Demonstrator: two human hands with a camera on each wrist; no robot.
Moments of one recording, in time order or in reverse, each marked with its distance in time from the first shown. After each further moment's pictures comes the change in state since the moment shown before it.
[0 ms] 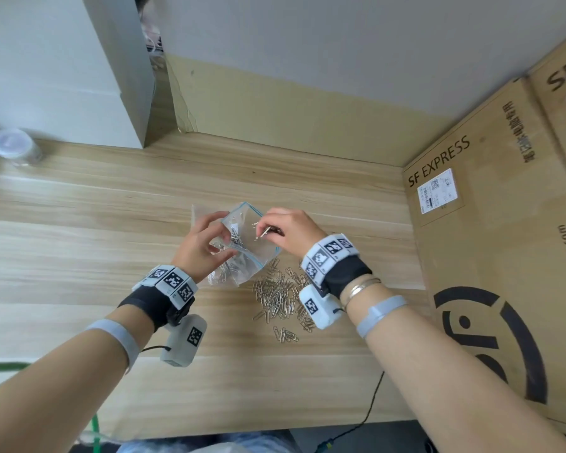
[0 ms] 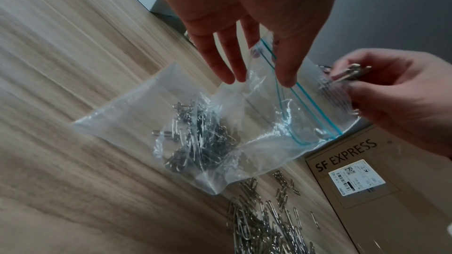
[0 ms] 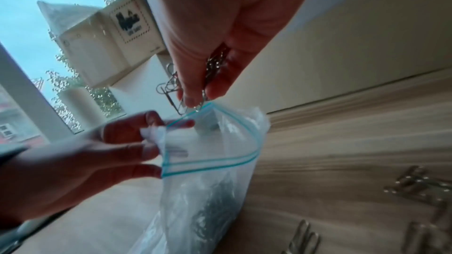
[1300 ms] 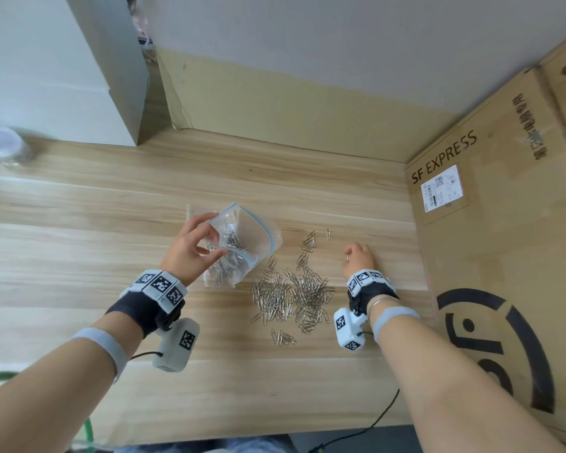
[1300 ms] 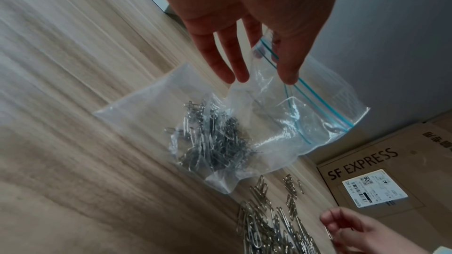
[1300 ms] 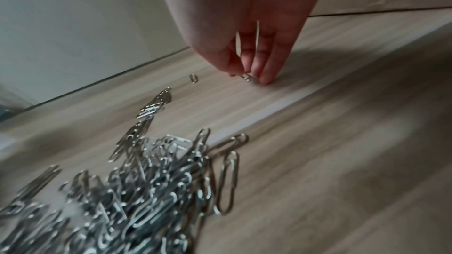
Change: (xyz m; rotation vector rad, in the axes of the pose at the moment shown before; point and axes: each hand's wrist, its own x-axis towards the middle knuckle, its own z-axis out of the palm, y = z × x) left_hand 0.001 -0.009 0.000 -0.016 0.062 -0.039; right_hand -0.072 0.136 0.027 -0.097 0.126 0.906
